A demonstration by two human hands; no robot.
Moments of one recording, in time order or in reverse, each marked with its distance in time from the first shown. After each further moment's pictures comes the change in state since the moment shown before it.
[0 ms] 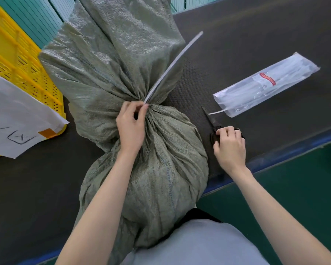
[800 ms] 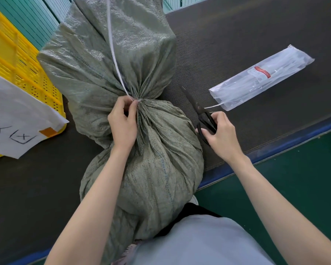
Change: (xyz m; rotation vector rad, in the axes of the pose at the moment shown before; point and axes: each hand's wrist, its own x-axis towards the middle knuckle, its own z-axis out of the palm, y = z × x) left_hand -0.004 0.003 -0.013 -0.082 0.023 -0.001; right_hand 0.005 -0.017 -0.036 0.605 -0.019 -0.067
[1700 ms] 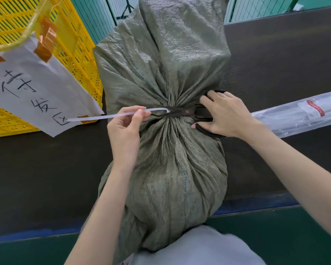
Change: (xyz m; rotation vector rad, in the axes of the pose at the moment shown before) left_hand -0.004 0.033 -0.068 -0.393 0.248 -0.356; right_hand 0.120 -0.089 0.023 -0.662 -0.164 -0.872
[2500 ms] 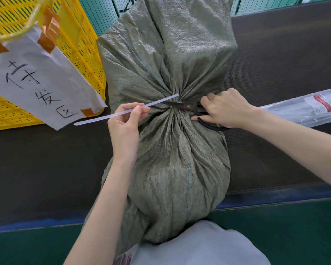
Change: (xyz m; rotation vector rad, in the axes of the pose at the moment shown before) left_hand -0.001 -0.007 -0.010 -0.045 0.011 -0.047; right_hand 0.012 0.000 0.006 -0.207 -0.004 -0.225
